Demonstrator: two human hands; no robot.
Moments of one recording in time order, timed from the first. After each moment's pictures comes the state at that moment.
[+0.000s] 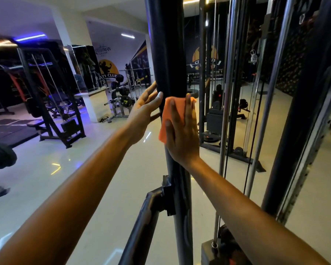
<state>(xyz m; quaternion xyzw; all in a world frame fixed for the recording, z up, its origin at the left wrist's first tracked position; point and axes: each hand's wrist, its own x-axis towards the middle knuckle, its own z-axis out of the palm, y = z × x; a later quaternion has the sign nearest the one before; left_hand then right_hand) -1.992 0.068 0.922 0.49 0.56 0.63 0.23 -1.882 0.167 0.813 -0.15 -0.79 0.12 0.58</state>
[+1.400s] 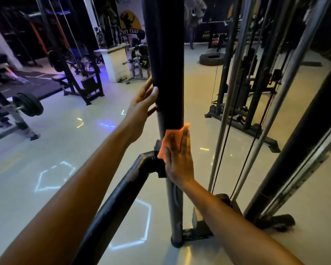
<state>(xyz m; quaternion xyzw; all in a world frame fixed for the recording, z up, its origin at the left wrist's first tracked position) -1.938 0.060 0.821 0.40 0.62 0.65 0.19 -1.829 0.158 0.620 -0.13 -0.87 0.19 0.43</state>
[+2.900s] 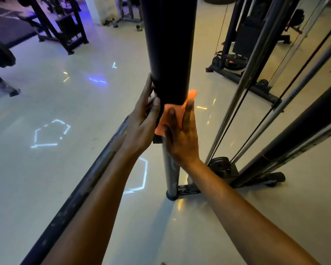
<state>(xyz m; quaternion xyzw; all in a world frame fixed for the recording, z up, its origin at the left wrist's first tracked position) -1.924 0.062 0.644 0.43 0.66 0.60 0.12 -1.835 0.178 0.538 -0.09 -0.87 0.21 0.43</state>
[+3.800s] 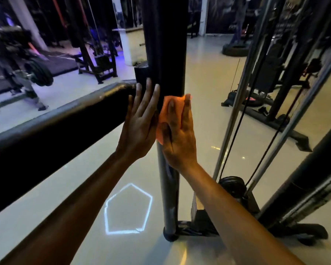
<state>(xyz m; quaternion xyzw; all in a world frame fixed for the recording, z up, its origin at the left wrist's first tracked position) -1.920 0.074 0.472 0.49 0.75 0.32 -0.31 -1.848 0.204 0.412 -0.01 -0.83 0.23 0.50</state>
